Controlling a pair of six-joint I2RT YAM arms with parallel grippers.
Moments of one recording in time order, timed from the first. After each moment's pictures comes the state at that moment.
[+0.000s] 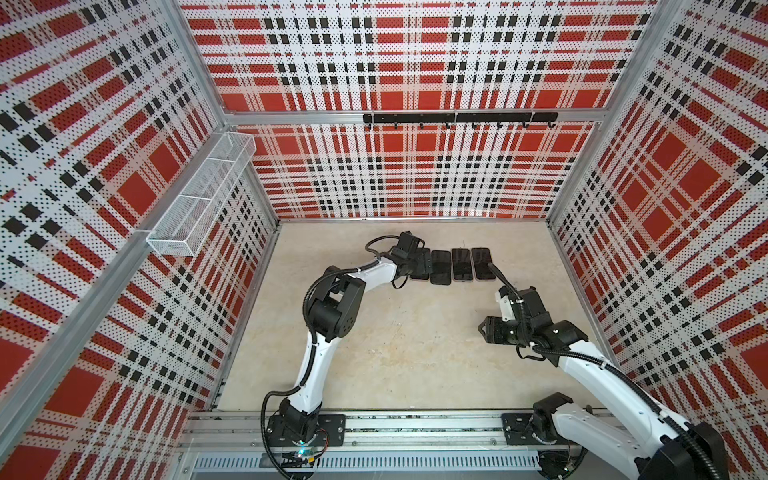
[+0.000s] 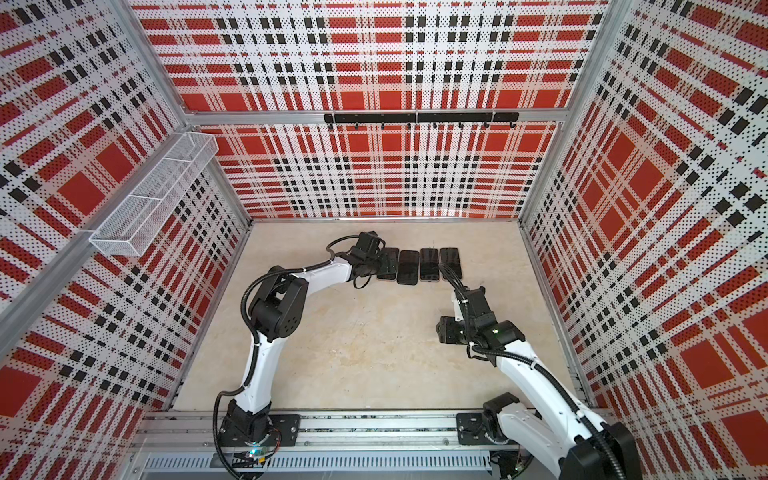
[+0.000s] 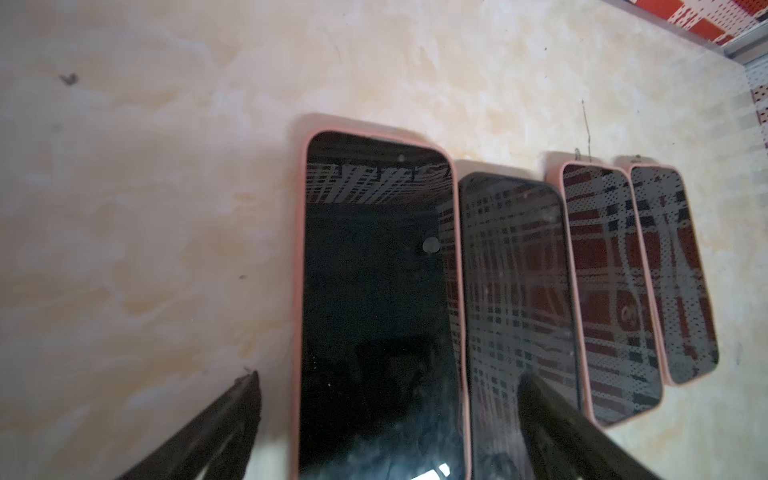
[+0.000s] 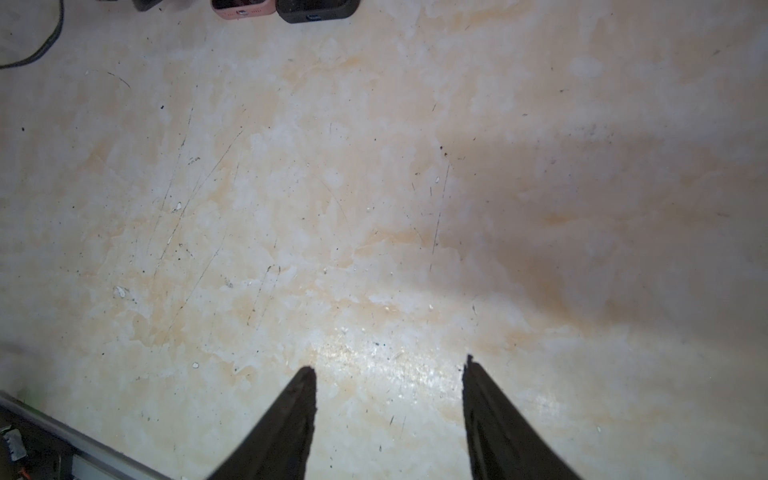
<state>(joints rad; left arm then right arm) -0.54 2.23 1.63 -0.21 0.01 -0.54 0.37 0.96 0.63 -0.63 -0.11 0.40</state>
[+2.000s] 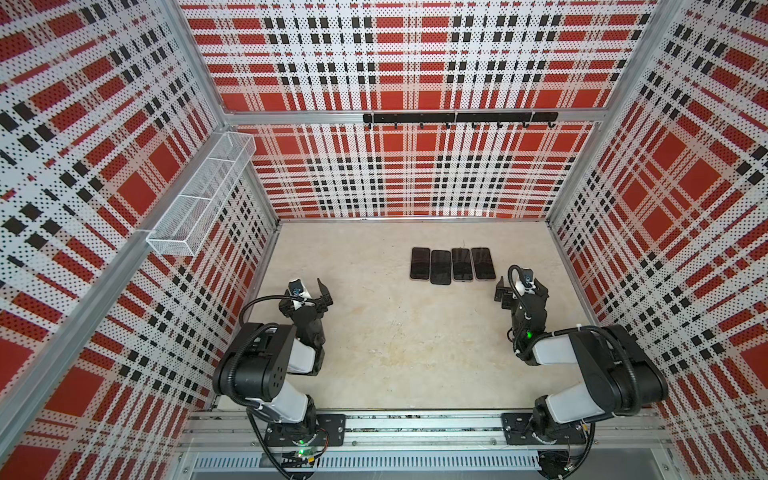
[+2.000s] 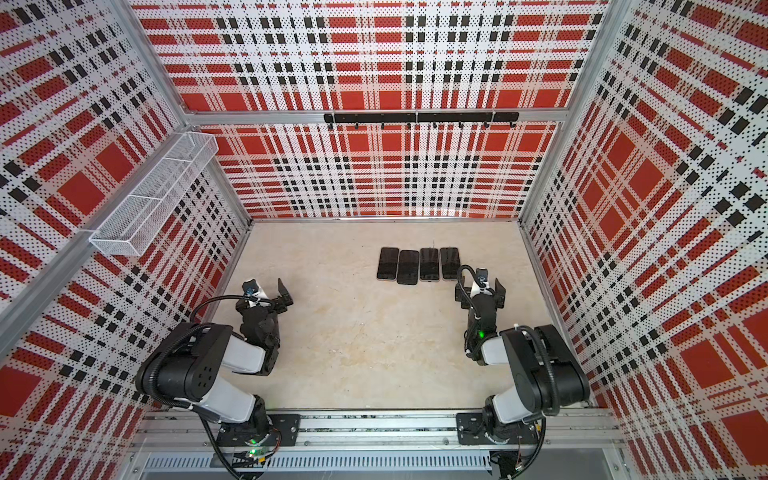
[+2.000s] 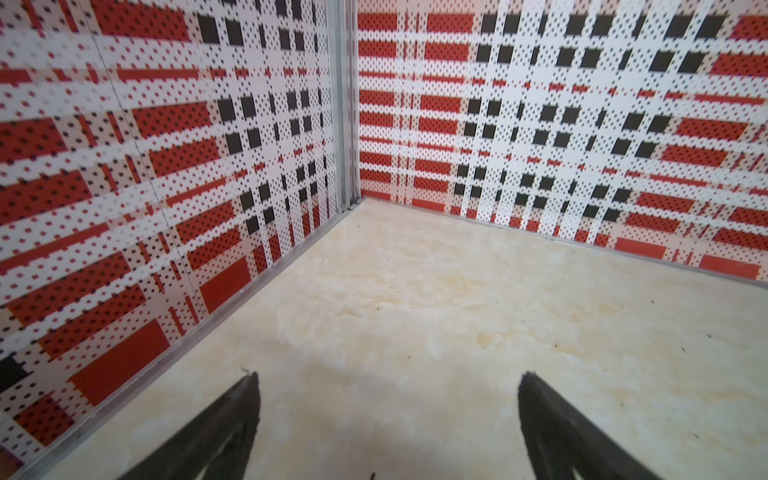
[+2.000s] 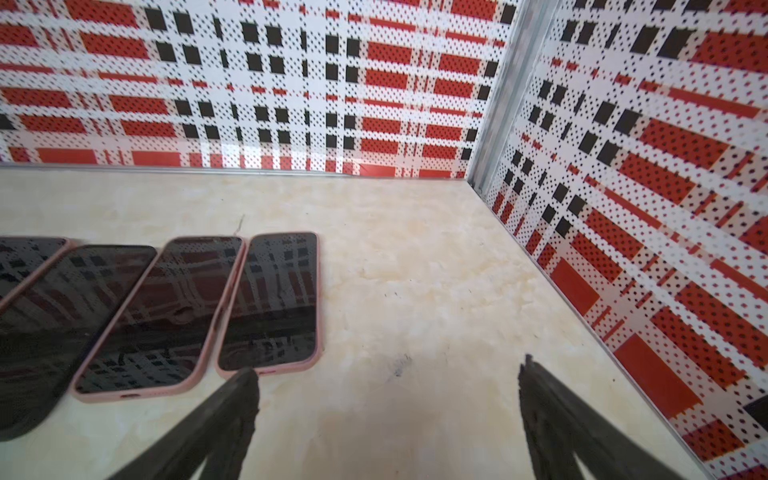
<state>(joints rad) -0.07 1.58 0.18 1.37 -0.45 -0.07 0.13 1.53 0.28 1.06 0.36 -0.04</state>
